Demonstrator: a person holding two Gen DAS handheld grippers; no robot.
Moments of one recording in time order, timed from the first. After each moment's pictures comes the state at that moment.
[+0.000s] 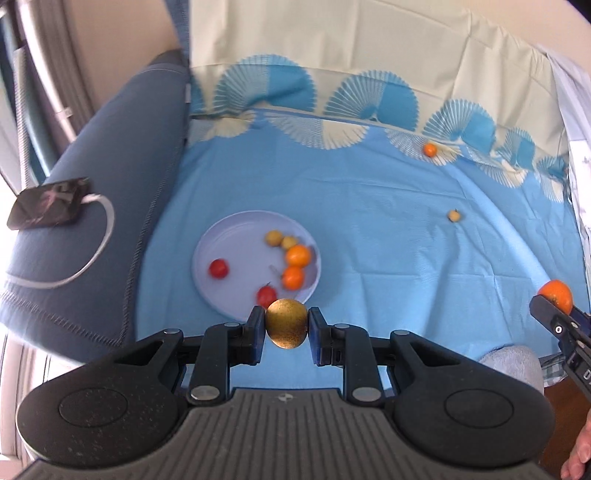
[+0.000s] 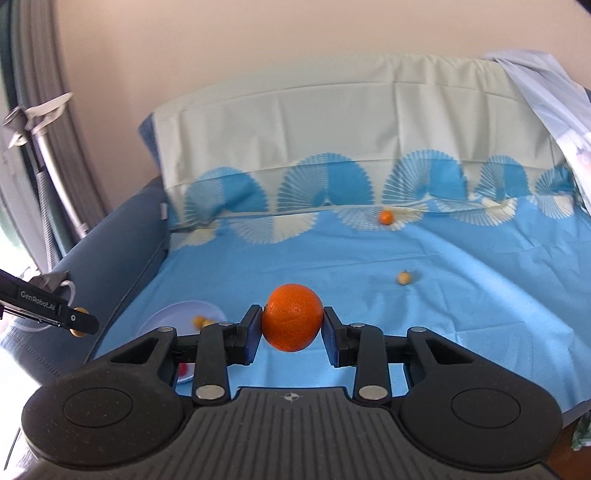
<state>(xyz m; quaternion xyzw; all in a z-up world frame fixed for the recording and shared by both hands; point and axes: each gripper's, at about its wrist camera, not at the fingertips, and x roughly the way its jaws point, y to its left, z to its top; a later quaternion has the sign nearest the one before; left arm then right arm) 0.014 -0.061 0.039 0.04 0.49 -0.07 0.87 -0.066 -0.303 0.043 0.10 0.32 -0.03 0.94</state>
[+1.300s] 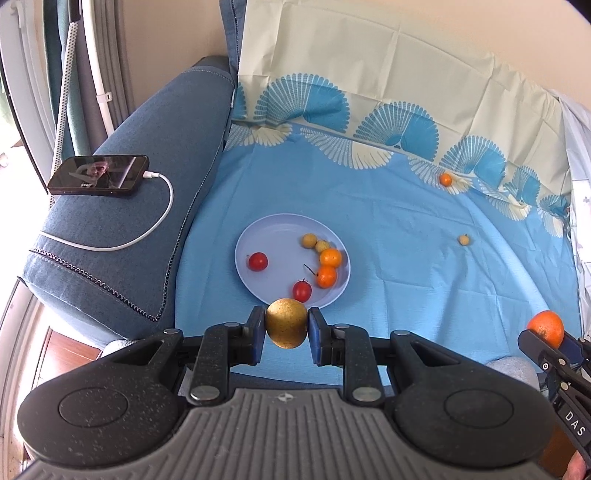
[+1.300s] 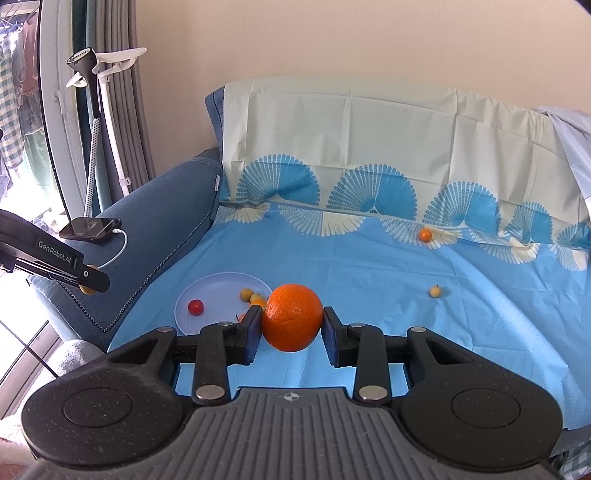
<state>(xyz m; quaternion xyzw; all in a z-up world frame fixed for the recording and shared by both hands) -0.015 0.004 0.049 -0.01 0.47 -0.05 0.88 -0.095 -0.223 0.058 0.02 0.33 0.02 0.94</state>
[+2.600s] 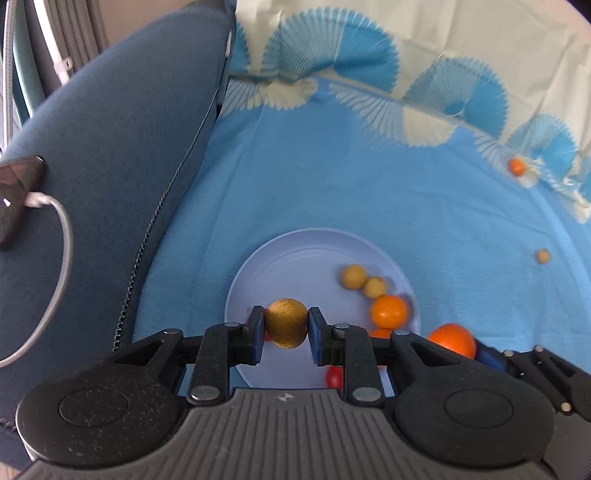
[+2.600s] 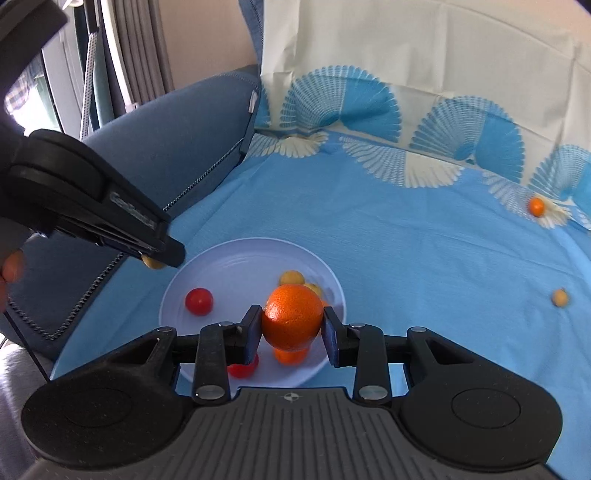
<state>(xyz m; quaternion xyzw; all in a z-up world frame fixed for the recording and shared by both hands) 0.185 -0.006 -0.091 0.01 0.53 -0.02 0.85 0.115 -0.152 -0.096 0.00 0.42 0.09 0.90</state>
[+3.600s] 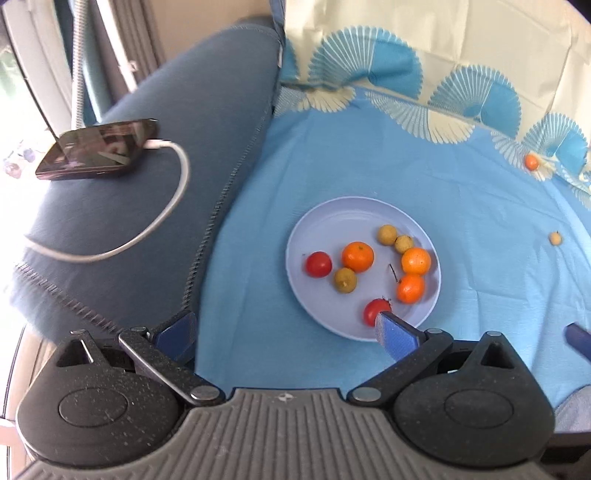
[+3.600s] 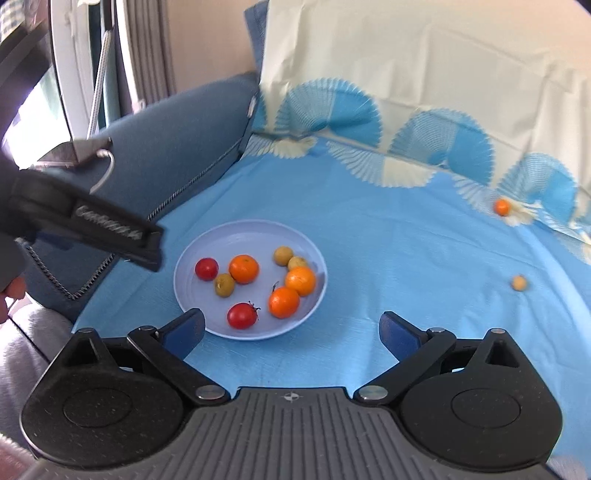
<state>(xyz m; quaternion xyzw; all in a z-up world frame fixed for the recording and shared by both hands) 0.075 0.011 -0.048 0.03 0.50 0.04 0.87 0.031 -0.160 -0.045 -0.02 0.41 0.07 0.91</state>
